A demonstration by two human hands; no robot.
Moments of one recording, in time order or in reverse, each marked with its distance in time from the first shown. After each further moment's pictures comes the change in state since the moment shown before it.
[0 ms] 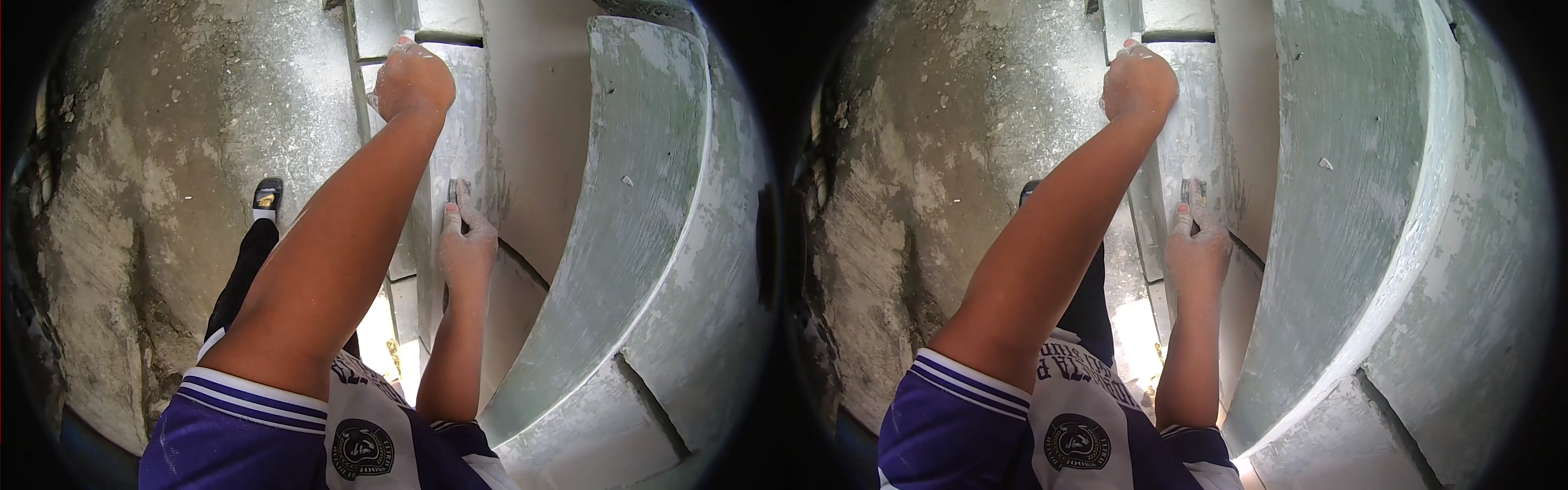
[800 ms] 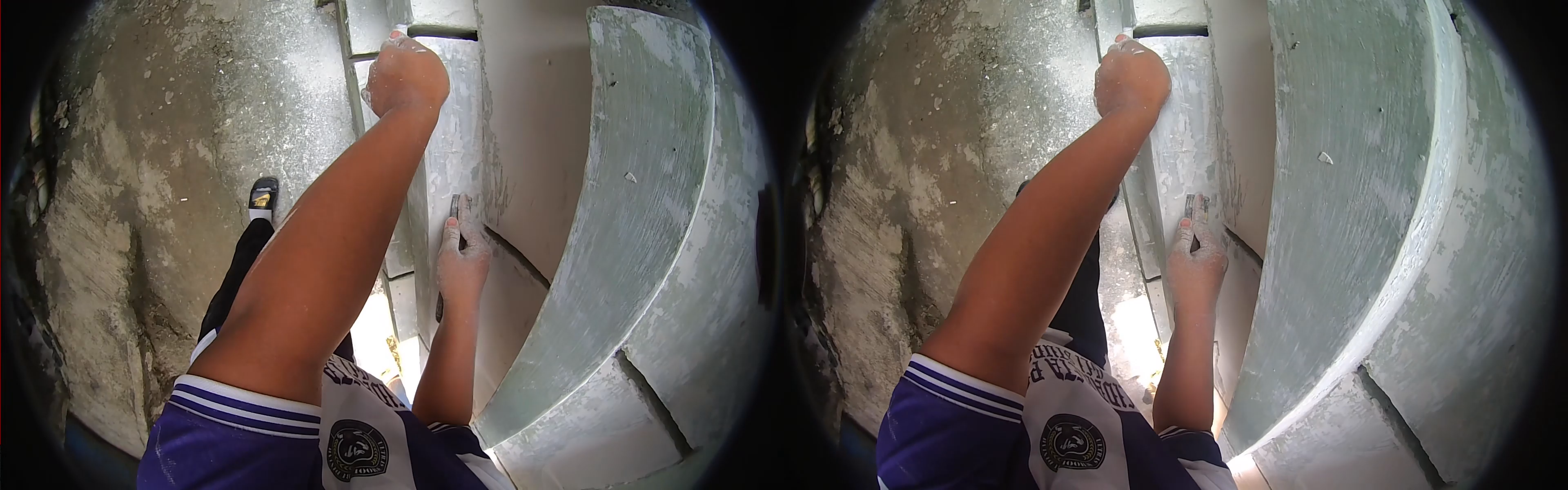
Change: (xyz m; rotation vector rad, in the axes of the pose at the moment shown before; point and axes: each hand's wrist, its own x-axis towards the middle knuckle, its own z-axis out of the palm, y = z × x) left_hand 0.003 -0.003 0.001 -0.017 -0.004 0.032; right_hand -0.010 0.046 0.010 0.061 0.100 -0.102
